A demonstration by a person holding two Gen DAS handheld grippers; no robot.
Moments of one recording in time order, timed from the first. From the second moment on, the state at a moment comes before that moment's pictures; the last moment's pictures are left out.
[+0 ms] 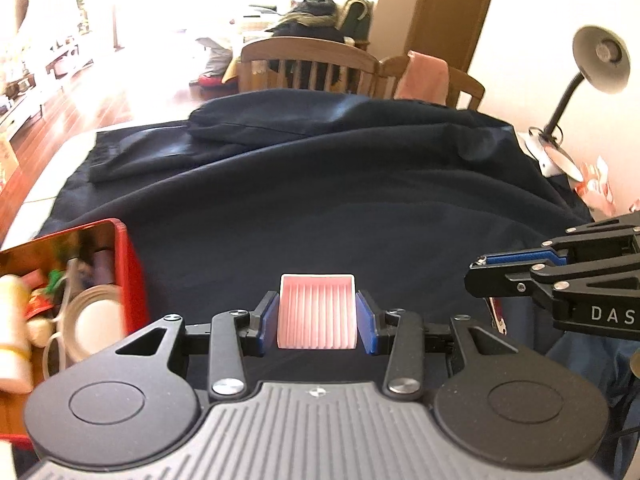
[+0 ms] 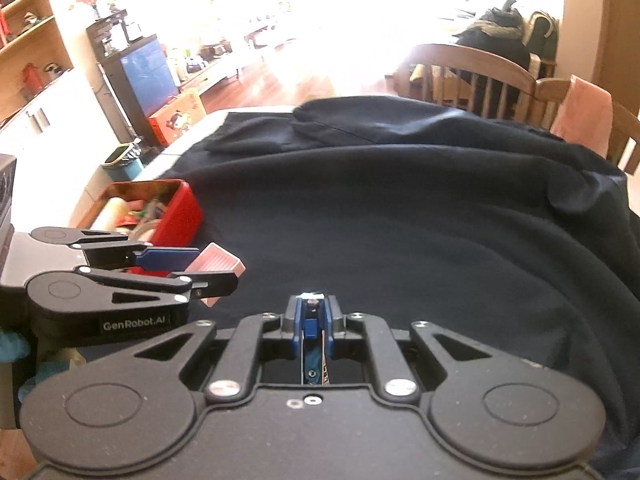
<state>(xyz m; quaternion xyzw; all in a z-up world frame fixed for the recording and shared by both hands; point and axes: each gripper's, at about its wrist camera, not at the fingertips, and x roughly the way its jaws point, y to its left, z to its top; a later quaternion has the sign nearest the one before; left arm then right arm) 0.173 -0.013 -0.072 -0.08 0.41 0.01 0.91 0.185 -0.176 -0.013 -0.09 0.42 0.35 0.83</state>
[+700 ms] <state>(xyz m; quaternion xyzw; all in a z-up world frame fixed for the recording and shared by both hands) 0.107 0.116 -0.056 -0.11 0.41 0.06 0.91 0.136 -0.054 -0.002 -0.10 0.40 0.39 0.82</state>
